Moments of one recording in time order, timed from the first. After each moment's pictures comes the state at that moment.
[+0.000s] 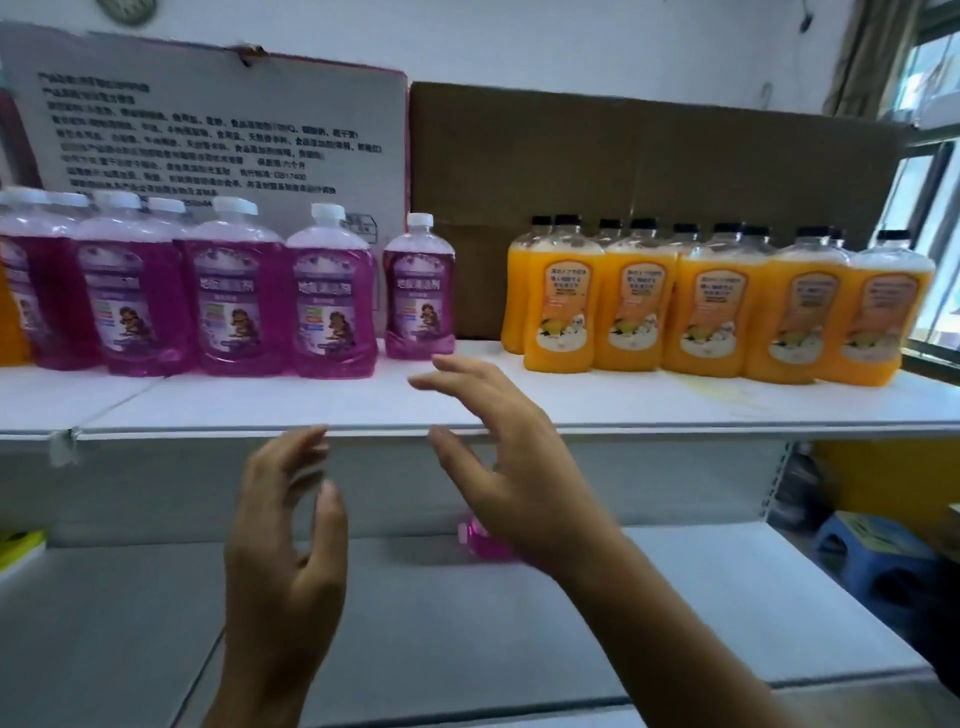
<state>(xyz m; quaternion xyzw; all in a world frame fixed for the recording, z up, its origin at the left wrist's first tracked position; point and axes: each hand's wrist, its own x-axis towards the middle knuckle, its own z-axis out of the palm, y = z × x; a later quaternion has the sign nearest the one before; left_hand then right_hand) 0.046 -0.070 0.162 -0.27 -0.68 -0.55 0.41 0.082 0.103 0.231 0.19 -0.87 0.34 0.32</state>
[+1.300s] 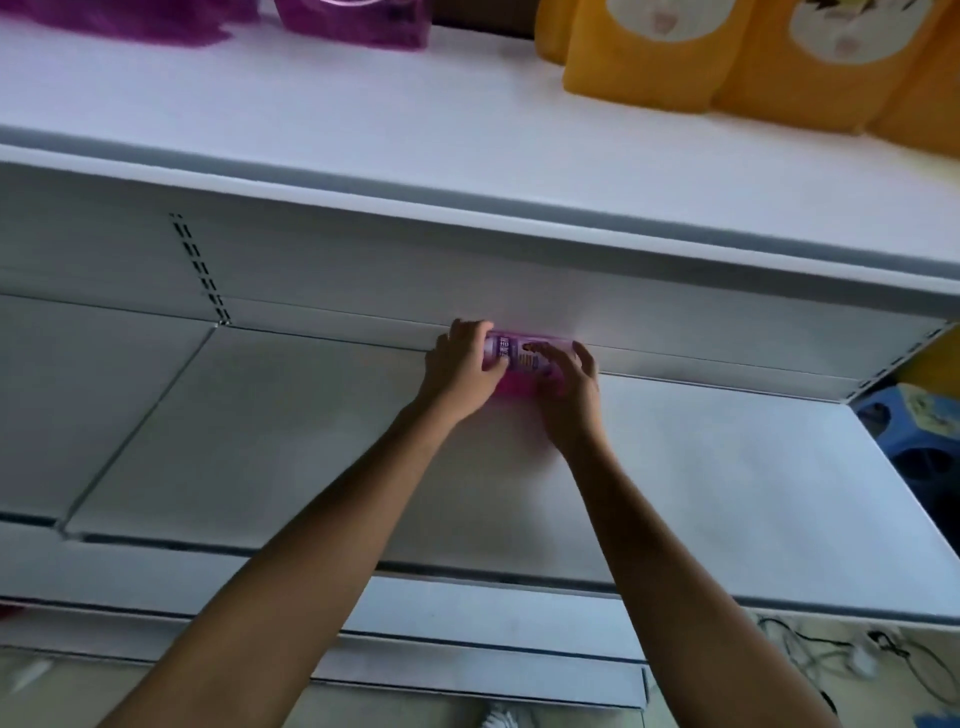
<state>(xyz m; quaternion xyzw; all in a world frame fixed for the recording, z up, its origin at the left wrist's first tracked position) -0.153 0.139 -0.033 -0.18 -0.92 -0.34 0.04 -0.096 0.292 -0.055 -0.12 -0.88 0.42 0.16</state>
